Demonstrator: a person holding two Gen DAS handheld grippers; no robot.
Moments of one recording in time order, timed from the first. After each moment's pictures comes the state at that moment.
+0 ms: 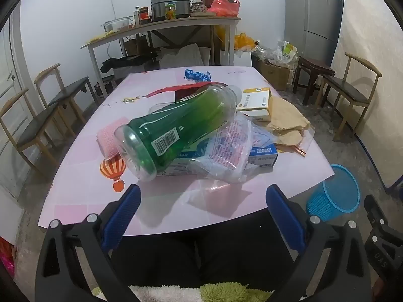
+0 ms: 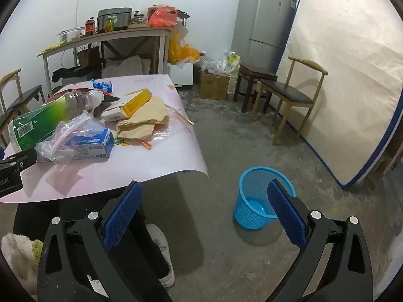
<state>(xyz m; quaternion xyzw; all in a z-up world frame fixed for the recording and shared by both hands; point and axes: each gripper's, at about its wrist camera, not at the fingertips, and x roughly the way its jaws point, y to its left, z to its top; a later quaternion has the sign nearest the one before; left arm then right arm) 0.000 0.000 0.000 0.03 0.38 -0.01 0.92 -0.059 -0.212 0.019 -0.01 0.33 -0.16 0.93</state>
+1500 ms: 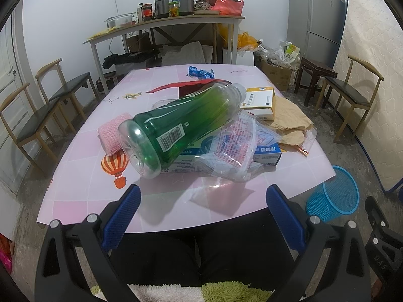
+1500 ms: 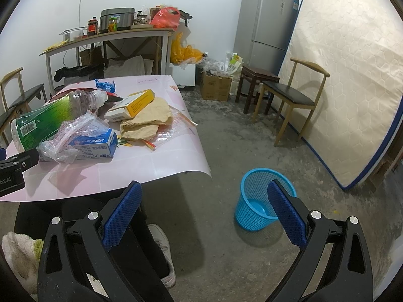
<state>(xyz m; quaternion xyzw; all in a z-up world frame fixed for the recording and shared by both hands) 0.000 0.005 -0.001 0.03 0.39 -0.01 0.92 -0.061 -0.212 0.018 -0.01 0.33 -0.16 0.93</state>
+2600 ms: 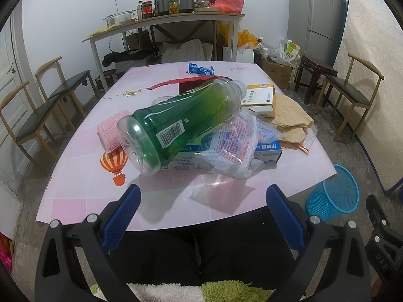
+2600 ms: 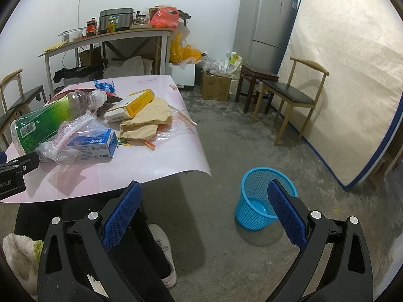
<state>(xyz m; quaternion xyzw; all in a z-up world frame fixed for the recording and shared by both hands) 0.000 0.005 -0.006 0.02 0.39 -0.01 0.92 -0.062 -0.208 0.014 -0.01 0.33 -0.16 0.93</state>
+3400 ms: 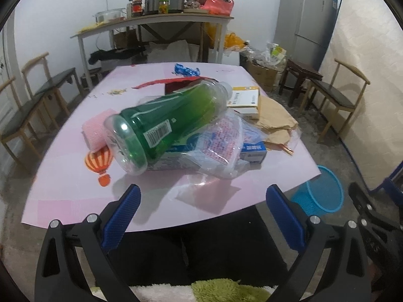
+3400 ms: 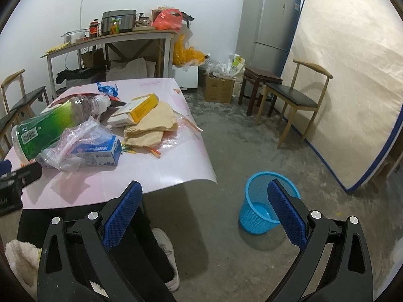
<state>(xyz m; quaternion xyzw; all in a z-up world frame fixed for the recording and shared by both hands) -0.003 0.009 -0.009 -0.01 0.39 -0.07 0.92 -0.049 -0.200 0.022 0.00 0.32 -0.15 0.93</state>
